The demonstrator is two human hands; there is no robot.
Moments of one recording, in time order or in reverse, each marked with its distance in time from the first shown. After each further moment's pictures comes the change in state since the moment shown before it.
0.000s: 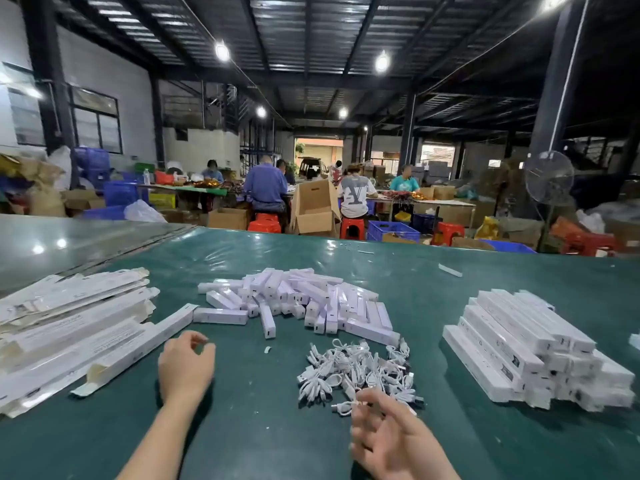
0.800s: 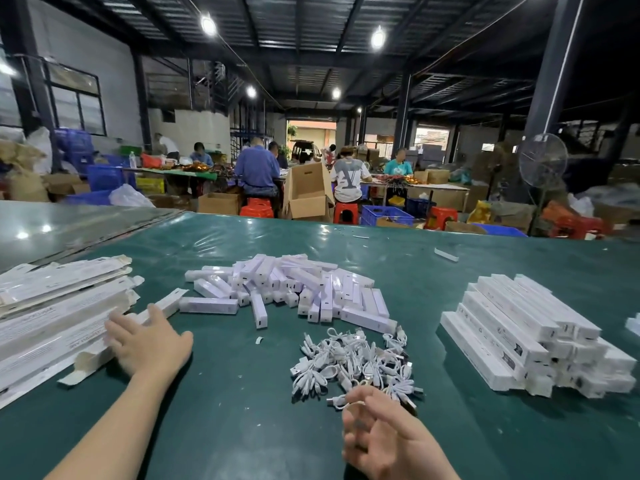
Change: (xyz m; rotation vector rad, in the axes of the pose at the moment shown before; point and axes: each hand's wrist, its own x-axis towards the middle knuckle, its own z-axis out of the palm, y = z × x) left_hand 0.050 -0.010 0.007 0.824 0.009 -0.087; right_hand 0.007 0.002 -0.002 -0.076 -0.150 0.020
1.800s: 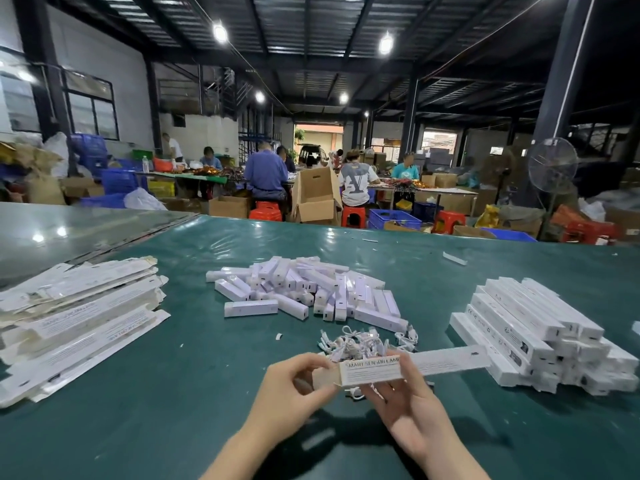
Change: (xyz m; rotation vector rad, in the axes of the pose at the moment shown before) left_hand -0.162 0.028 -0.037 -1.191 -0.437 0.785; right_hand 0.022 -0.003 -0.003 0.257 0.221 -0.308
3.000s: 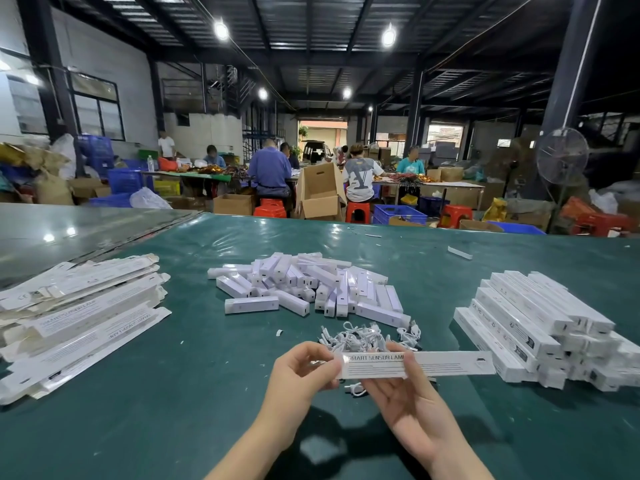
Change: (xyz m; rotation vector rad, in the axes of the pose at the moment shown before) left_hand 0.001 0.019 0.014 -0.498 0.083 -0.282; right_hand 0.002 -0.001 0.000 0.059 -0.136 0.026
